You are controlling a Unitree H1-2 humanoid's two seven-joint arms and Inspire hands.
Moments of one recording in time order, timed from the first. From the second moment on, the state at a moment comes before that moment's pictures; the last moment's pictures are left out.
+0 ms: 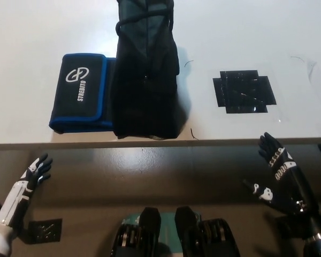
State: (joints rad) left_arm -0.05 0.34 0.11 0.16 -0.02 -0.29 -0.19; right_arm -0.10 -0.17 0.02 0.13 0.18 -0.28 0.22
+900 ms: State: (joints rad) left_arm -0.05 0.34 0.11 0.15 -0.01 -0.30 -0.19; right_arm -0.09 -0.17 0.02 0.13 0.20 -0.29 0.24
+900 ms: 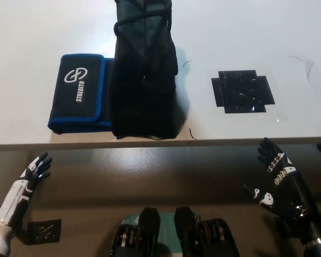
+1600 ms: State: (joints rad) left_arm -0.02 0.33 0.10 0.15 0.01 -0.30 -0.19; right_arm -0.07 -0.17 0.02 0.12 0.20 -0.28 0.25
